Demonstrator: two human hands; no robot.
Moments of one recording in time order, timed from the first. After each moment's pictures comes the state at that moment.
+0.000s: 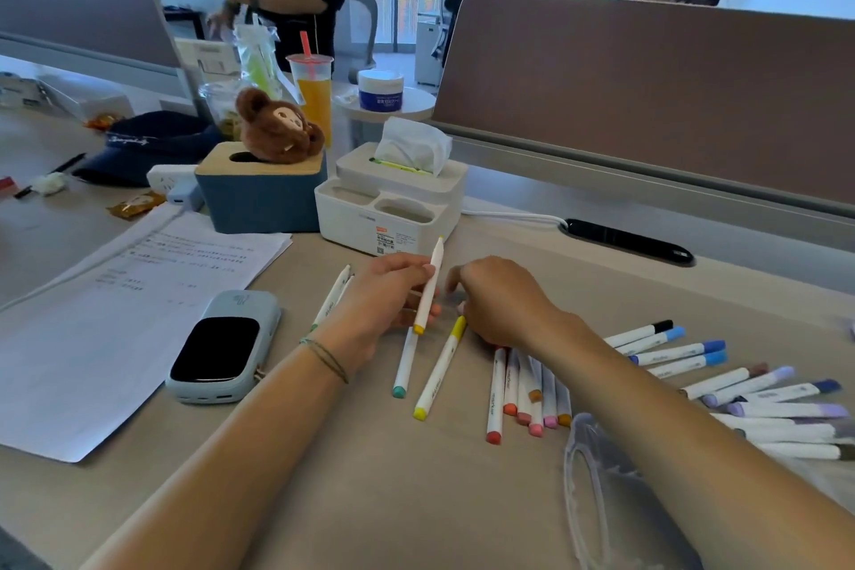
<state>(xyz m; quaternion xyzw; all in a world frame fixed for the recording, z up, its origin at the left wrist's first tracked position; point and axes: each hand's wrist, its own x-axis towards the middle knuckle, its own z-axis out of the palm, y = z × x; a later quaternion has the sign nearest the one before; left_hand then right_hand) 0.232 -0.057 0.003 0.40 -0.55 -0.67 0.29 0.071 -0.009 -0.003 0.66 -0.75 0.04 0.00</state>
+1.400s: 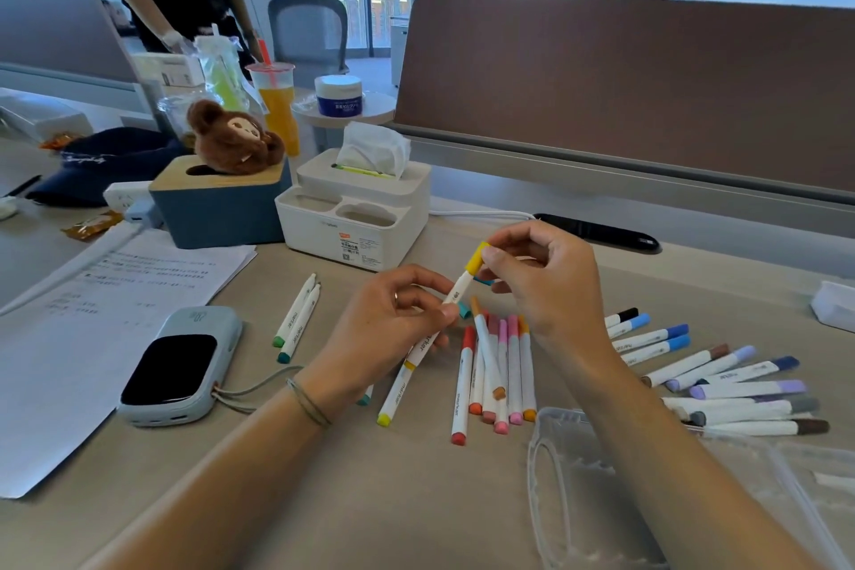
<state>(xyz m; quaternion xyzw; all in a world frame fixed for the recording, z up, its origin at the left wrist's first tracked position) 0.218 -0.007 0.015 0.31 -0.69 -0.59 0.27 0.058 0.070 0.028 0.43 -0.66 0.61 -0.11</state>
